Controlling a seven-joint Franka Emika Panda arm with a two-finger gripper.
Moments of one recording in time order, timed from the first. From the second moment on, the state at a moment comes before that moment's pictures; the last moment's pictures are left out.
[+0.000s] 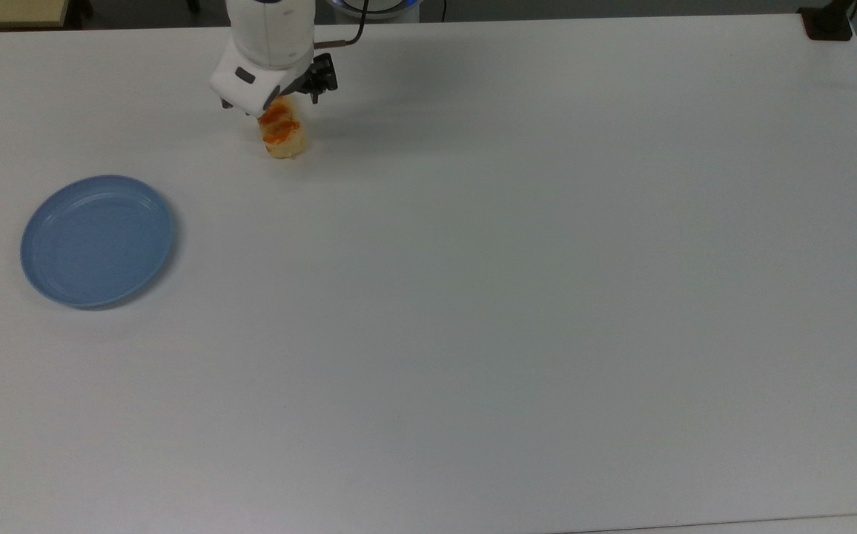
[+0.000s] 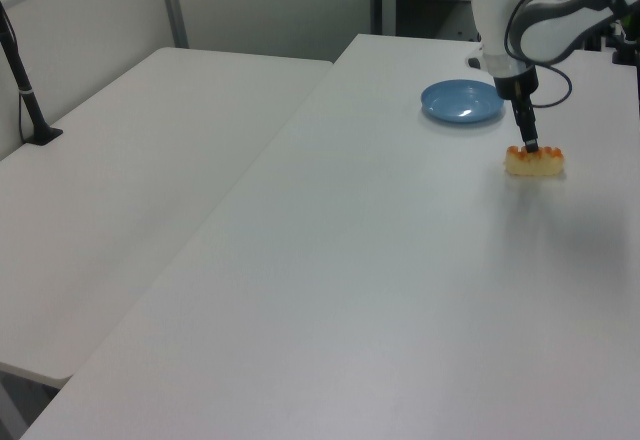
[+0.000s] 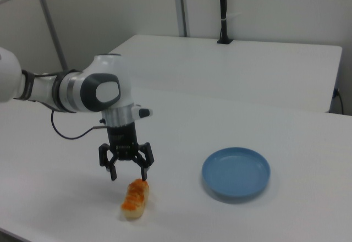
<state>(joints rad) 0.08 0.03 -0.19 -2.18 -0.23 1.94 -0.31</state>
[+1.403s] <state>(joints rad) 0.00 0.18 -0.34 -1.77 -0.13 1.90 -0.38</state>
